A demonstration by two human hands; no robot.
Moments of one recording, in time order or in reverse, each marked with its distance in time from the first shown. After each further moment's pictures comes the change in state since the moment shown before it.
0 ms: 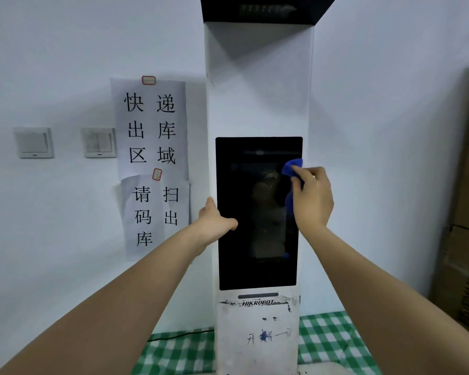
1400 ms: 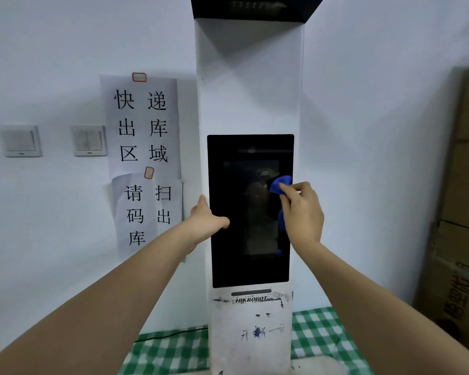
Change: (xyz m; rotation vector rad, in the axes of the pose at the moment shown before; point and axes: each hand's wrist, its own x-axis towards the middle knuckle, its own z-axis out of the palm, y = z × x) left_hand -0.001 0.001 0.000 0.047 0.007 -0.011; right_hand -0.032 0.015 -0.004 -0.086 -0.101 -0.130
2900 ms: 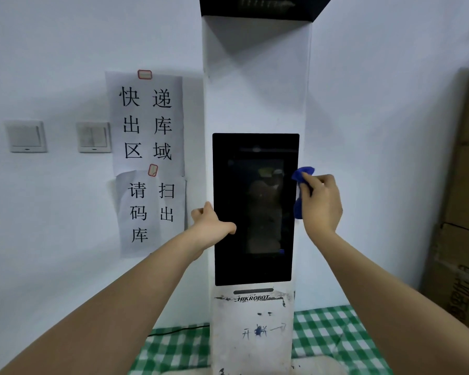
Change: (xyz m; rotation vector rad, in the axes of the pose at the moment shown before) left_hand -0.013 -0.003 0.011 0.029 0.040 0.004; right_hand 0.023 0.013 -0.011 0.041 0.056 0.226
